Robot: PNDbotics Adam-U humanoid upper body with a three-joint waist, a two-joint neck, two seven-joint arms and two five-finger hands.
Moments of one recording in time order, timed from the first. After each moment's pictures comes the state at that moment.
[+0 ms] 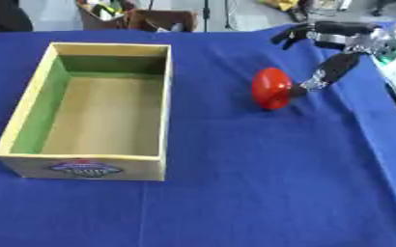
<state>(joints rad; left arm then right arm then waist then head) -0.40 0.19 0.21 -1.98 0.05 -0.29 0.14 -0.83 -0.98 0.03 -1.19 0.43 -0.44 0.61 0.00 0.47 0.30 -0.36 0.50</state>
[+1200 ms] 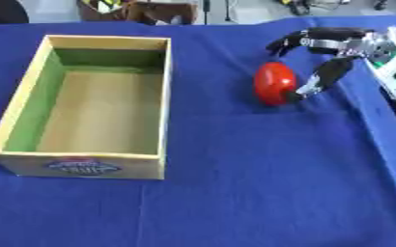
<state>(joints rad) -0.41 0.19 0.21 -1.98 0.05 -0.29 0.14 -0.83 -0.97 0.05 -1.20 0.43 -0.41 0.64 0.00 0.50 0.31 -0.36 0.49</state>
